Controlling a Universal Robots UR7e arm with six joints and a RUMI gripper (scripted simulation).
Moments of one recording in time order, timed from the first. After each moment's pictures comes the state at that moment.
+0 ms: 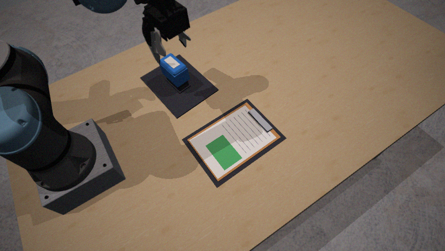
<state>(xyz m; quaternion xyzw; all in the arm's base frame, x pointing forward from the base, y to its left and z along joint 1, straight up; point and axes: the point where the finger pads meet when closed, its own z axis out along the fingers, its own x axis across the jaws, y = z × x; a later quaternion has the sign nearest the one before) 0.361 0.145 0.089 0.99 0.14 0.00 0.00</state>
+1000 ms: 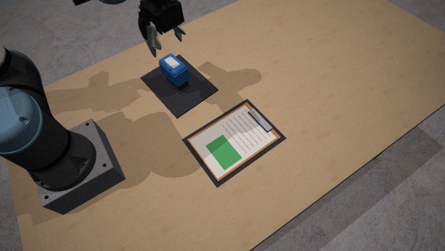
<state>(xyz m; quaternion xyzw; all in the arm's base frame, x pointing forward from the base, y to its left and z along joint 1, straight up) 0.360 0.182 0.083 0.99 0.14 0.00 0.00</state>
